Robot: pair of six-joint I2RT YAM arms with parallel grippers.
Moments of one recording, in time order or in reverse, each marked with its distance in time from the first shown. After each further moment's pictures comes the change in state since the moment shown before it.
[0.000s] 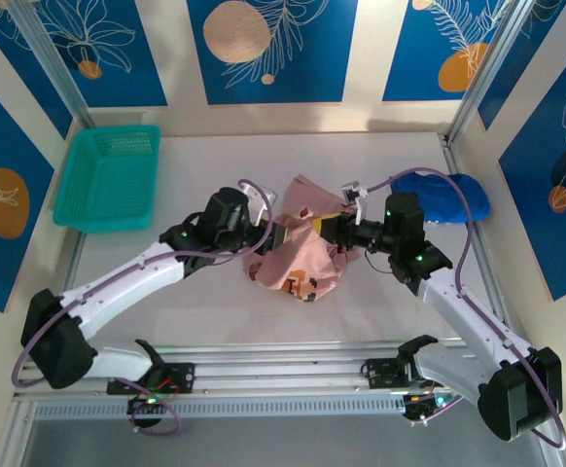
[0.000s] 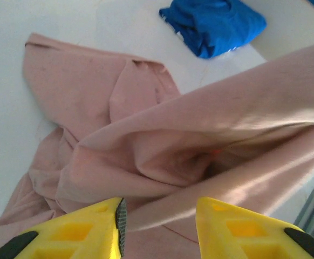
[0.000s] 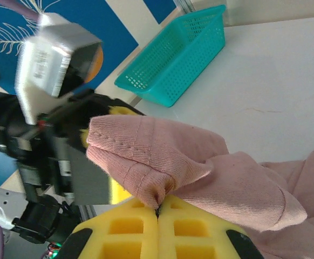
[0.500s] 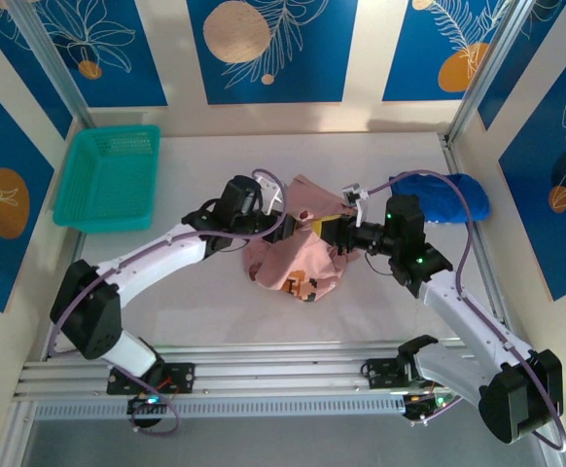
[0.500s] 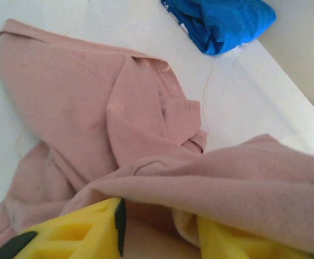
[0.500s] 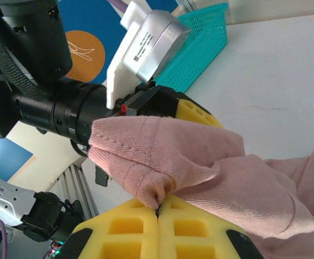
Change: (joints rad) left arm 0.052 0.208 0.098 0.083 0.113 -0.002; right arm 0.000 -0.014 -0.021 0.007 -0.003 0.007
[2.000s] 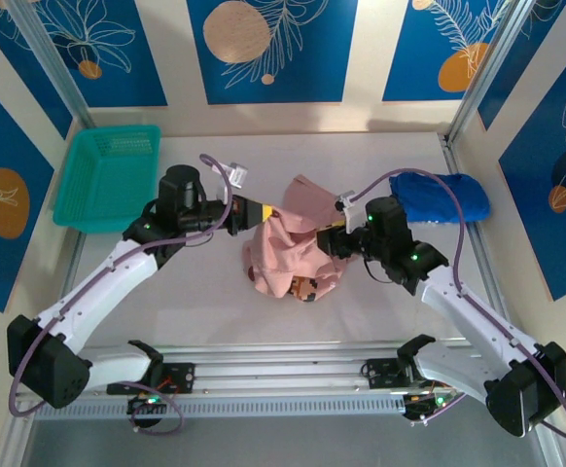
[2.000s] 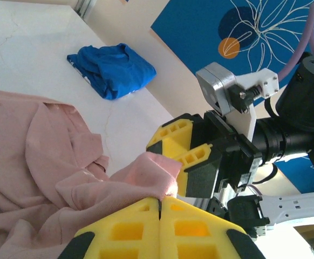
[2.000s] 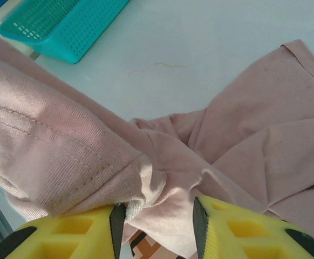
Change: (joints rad) left arm 0.182 -0.321 -0.085 0.036 0.436 -0.129; right arm 0.128 0.019 0.097 -0.356 0.436 -0.220
